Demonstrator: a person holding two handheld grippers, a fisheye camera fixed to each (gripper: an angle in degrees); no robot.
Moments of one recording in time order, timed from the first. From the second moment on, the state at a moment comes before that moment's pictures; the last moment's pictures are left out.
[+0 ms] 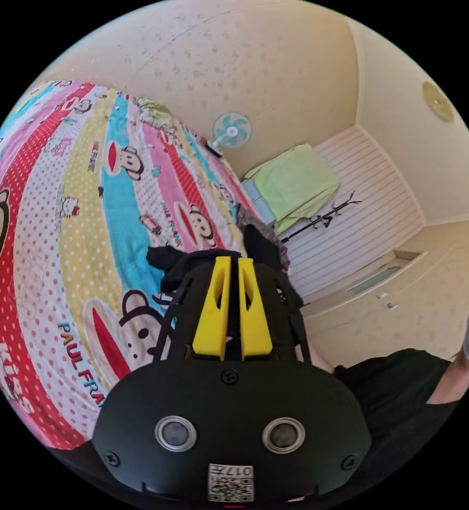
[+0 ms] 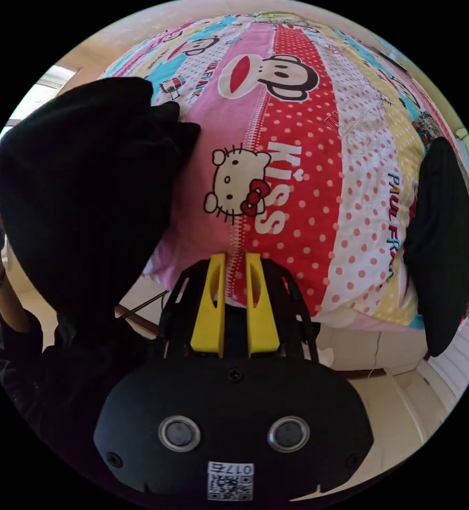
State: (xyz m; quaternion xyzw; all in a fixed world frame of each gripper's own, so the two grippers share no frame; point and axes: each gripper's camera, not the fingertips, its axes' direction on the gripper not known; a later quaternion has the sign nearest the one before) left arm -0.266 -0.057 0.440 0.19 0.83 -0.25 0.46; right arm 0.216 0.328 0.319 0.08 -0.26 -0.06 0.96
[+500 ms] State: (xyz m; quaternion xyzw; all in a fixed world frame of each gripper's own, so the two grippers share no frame) left arm -0.253 0.041 0.480 0.08 0.83 -0.13 0.53; right arm 0.227 0.383 0.354 0.14 -0.32 0.05 0.94
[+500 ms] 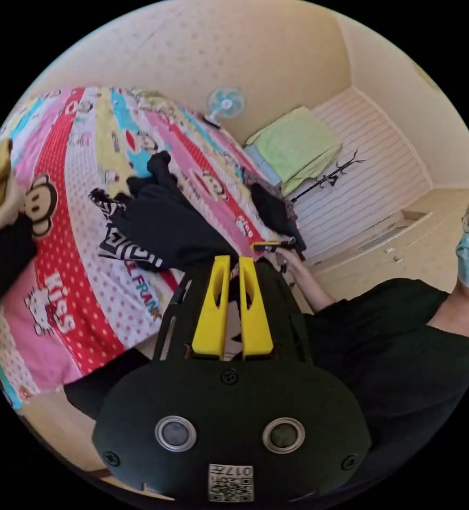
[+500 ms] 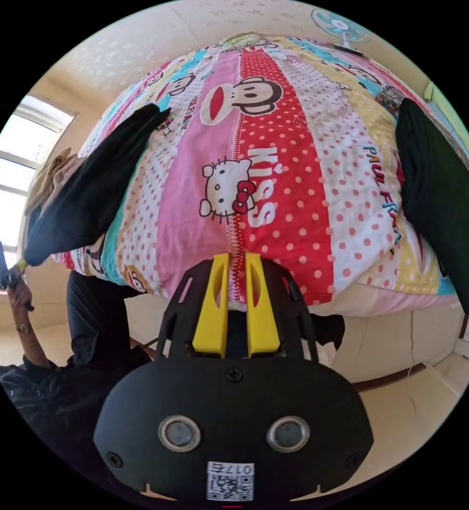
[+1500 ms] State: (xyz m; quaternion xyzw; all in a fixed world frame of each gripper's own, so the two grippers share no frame) left arm -0.167 0.039 0.577 -0.12 0.82 -0.38 0.41; right arm 0.082 0.518 0.325 0.19 -0.27 -0.20 0.92
